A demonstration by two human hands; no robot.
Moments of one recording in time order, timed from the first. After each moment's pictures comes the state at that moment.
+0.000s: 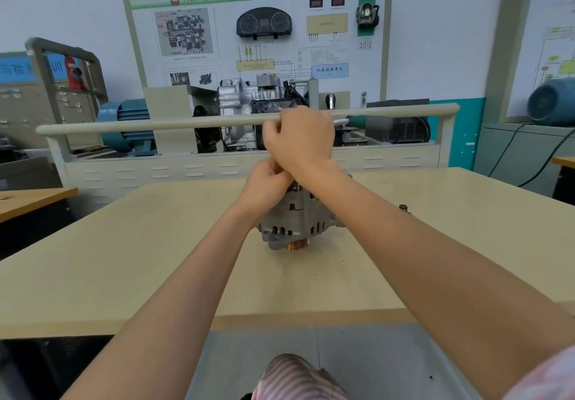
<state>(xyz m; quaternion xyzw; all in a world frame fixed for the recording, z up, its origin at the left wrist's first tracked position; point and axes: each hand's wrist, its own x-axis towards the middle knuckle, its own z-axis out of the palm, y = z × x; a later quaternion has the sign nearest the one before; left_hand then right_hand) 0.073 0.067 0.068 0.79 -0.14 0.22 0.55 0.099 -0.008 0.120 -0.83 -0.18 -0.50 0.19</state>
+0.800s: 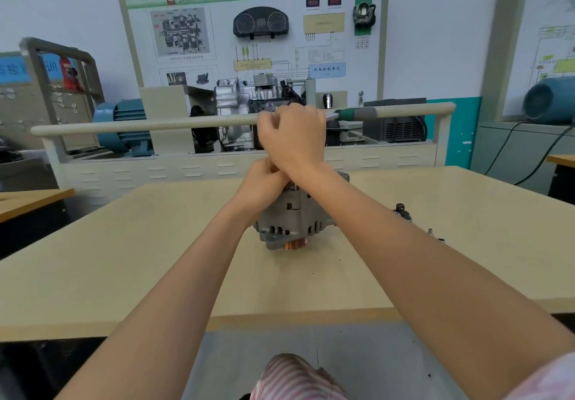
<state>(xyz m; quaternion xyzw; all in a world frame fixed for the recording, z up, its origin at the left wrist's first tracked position) 0.070 0.067 0.071 0.80 -0.15 0.21 0.55 0.091 -0.003 0.118 -0.79 -0.20 -0.48 0.32</state>
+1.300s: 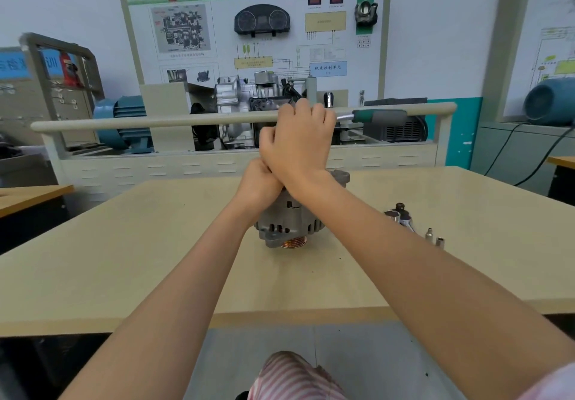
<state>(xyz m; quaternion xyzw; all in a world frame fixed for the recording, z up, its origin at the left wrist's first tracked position) 0.073 0.069 0.067 0.79 -0.11 0.23 0.55 0.089 -0.003 0.104 -0.83 -0.11 -0.52 0.17</state>
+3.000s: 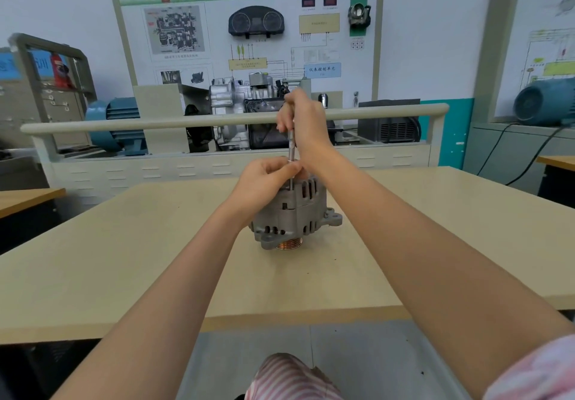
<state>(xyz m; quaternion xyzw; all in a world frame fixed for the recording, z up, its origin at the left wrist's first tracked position) 0.071 0.067 0.069 0.80 -0.16 0.18 0.55 0.096 -0.021 0.131 -0.60 -0.26 -0.21 0.72</state>
